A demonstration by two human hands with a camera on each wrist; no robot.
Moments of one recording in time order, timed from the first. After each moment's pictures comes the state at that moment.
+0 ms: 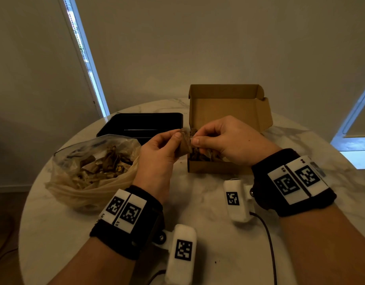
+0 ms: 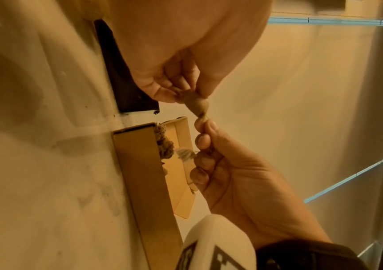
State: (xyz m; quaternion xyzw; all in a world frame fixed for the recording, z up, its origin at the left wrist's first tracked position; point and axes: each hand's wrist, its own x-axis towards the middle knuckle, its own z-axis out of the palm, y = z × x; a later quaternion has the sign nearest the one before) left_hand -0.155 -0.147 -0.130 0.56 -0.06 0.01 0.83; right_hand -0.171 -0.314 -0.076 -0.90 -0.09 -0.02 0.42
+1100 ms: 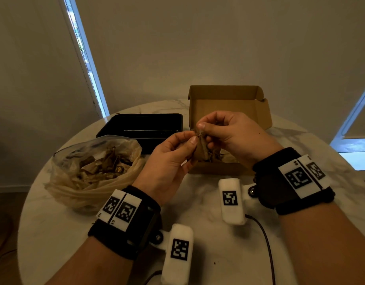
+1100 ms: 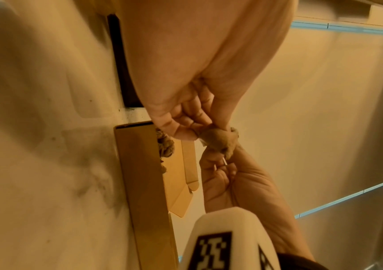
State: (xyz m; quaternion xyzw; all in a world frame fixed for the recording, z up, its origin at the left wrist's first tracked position) left_hand -0.161 -0.151 -0.127 0.49 -0.12 -0.15 0.85; right_hand -0.159 -0.323 -0.086 -0.78 -0.06 -0.05 0.62
